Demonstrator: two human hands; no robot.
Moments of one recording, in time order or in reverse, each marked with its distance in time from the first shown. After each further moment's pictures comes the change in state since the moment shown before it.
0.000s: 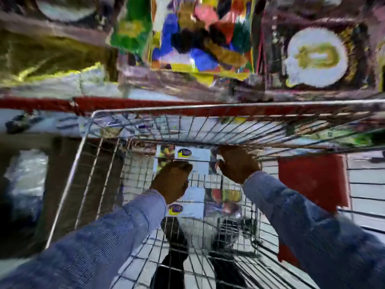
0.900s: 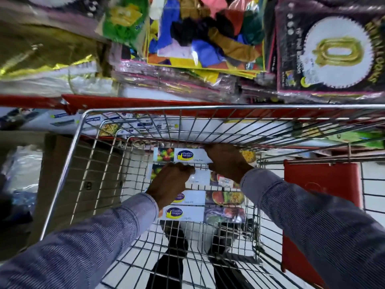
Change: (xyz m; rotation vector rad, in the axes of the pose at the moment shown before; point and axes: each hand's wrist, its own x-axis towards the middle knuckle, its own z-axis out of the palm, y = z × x) left_hand 0.002 0.004 -0.013 -0.157 0.081 -0.003; right_hand 0.049 -0.005 0.018 -0.303 -0.090 -0.149
